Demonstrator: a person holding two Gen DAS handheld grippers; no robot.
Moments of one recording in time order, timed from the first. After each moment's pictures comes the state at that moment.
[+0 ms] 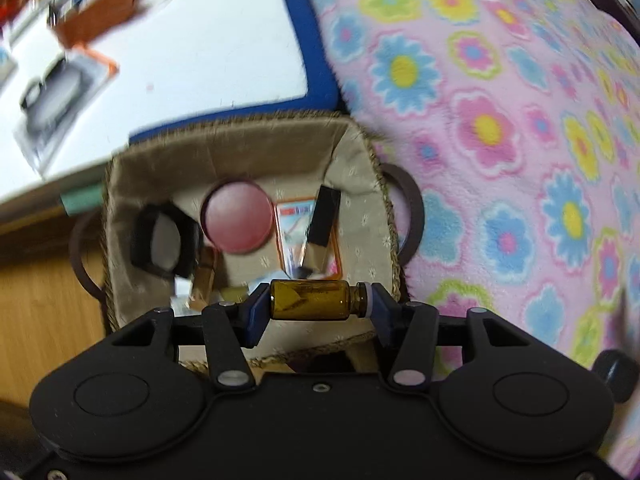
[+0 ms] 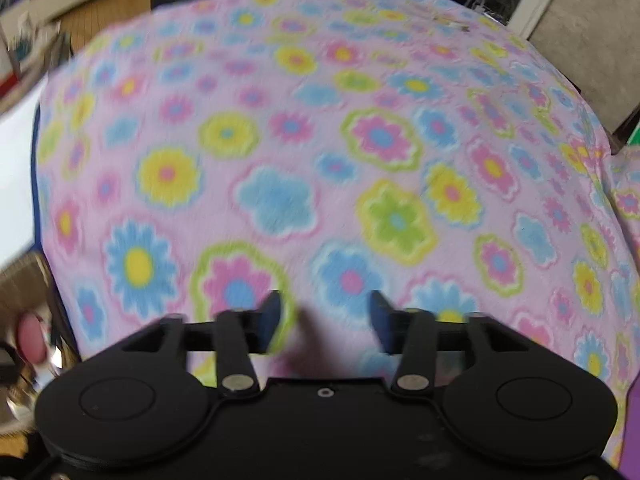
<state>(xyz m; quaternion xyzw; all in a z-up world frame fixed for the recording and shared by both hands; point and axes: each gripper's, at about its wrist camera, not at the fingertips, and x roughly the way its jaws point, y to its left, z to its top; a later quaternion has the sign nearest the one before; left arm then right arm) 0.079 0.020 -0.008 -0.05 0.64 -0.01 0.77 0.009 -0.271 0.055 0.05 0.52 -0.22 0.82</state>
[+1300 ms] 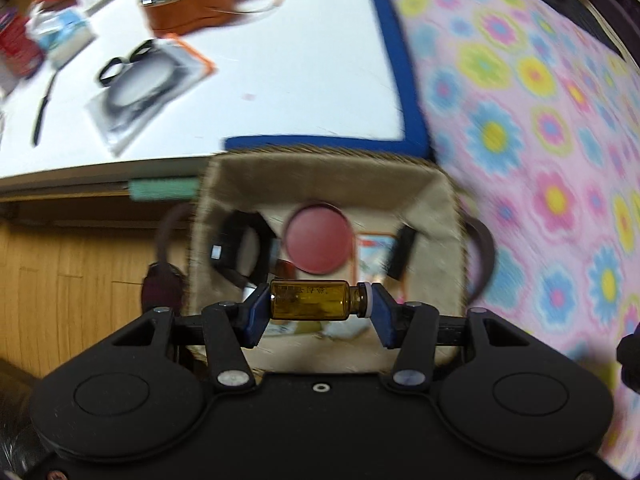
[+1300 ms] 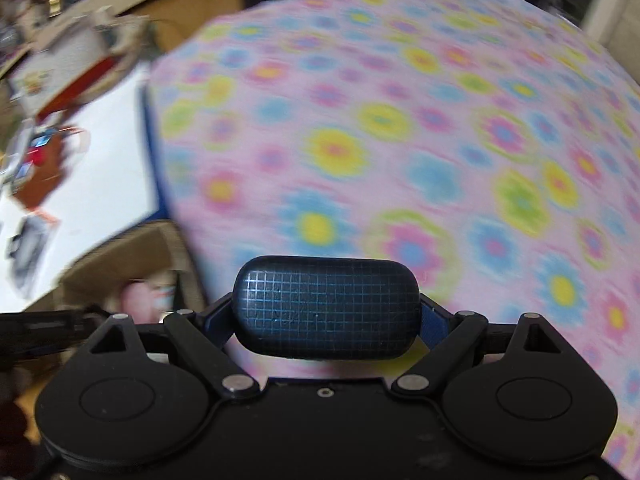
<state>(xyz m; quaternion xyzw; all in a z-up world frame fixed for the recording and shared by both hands) 0.069 0.089 0.002 -0.12 0.61 0.09 0.78 0.019 -0.138 0.068 0.06 0.54 -0.08 0.84</state>
